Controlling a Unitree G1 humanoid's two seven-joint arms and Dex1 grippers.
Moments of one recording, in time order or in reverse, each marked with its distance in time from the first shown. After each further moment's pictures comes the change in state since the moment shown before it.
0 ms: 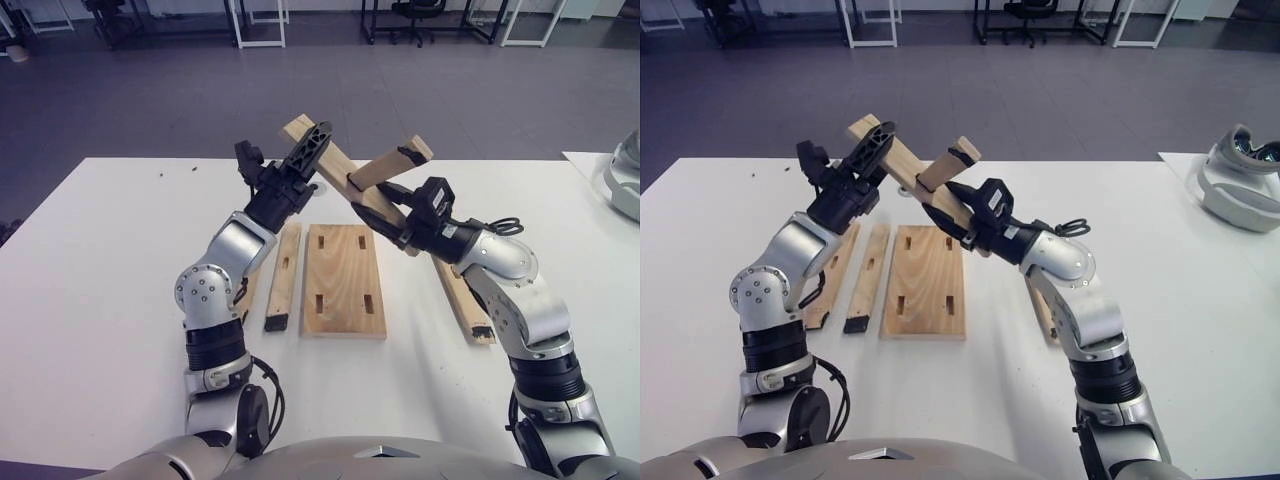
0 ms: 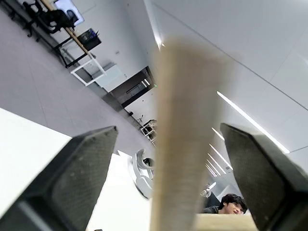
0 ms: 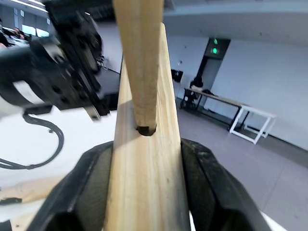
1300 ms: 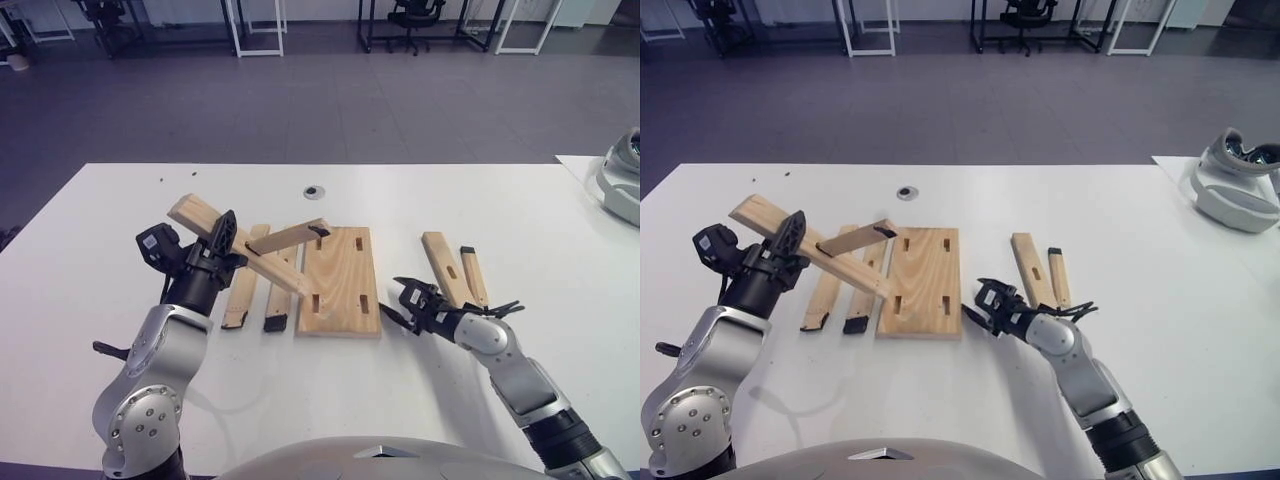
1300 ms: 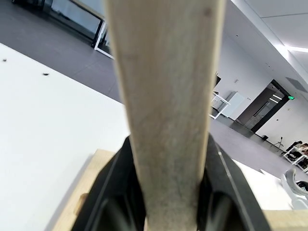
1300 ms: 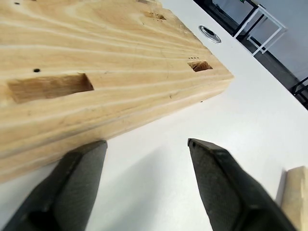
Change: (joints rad) left arm 0.595 0.163 -0.016 -0.604 0.335 -0.136 0.273; right arm 0.310 -0.138 0.212 0.282 -0.451 -0.198 -0.107
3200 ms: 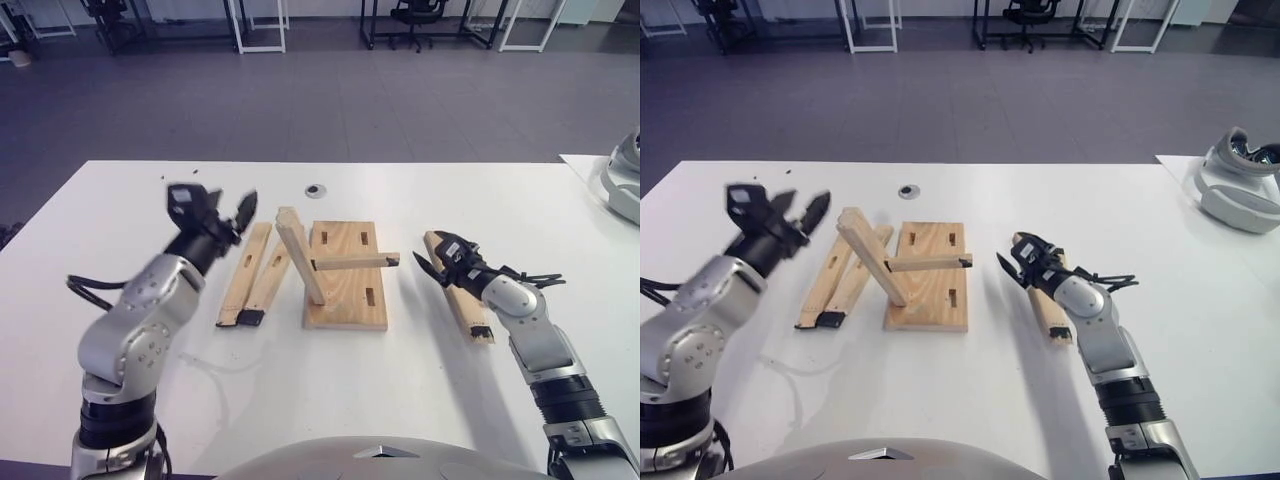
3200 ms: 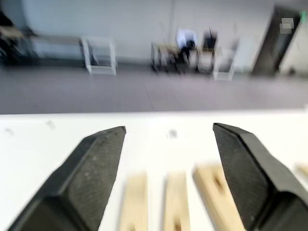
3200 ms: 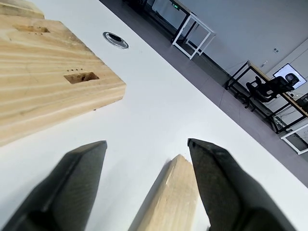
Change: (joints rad) left arm -0.166 0.337 -0.212 0.276 0.335 0.070 -0.306; right arm -0.125 0.020 -0.233 0.143 0.020 -0.038 -0.053
